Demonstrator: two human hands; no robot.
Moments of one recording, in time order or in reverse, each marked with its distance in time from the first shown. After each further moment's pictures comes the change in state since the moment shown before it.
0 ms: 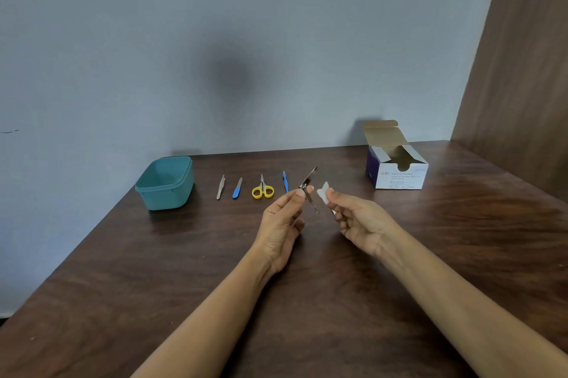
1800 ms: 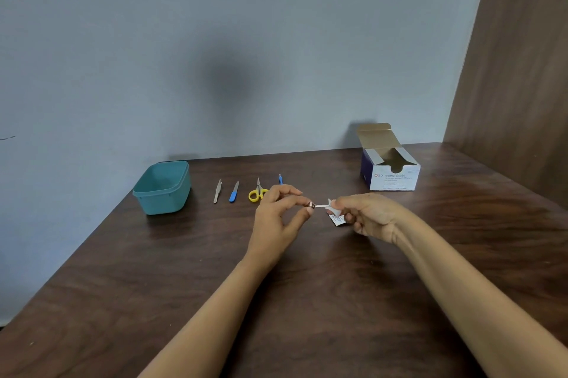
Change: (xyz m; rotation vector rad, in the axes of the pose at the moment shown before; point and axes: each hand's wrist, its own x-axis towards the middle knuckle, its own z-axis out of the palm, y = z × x) left_hand 0.016 -0.008 -0.023 0.955 0.039 0.730; right_hand 0.003 -0.022 -0.025 -0.390 -0.089 0.020
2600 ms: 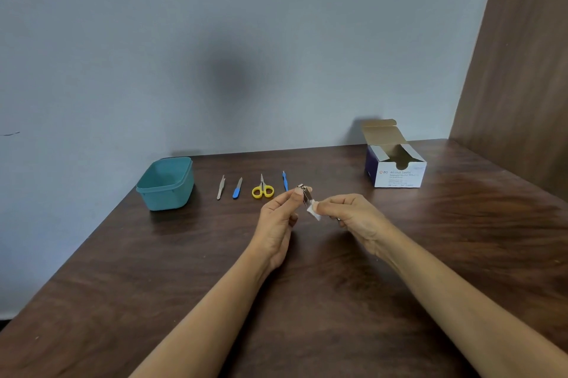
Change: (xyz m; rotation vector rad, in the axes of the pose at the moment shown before) left_hand 0.004 0.012 0.006 -0.870 0.000 -0.727; right_hand -0.014 0.009 0.036 -0.087 0.041 -0.259
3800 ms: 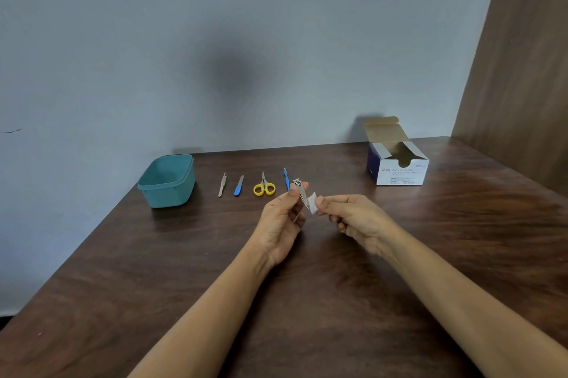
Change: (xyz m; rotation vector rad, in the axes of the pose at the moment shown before) left_hand -0.002 0.006 0.002 -0.174 -0.007 -0.148; right_hand 0.008 0.010 0.001 0.159 -0.018 0.096
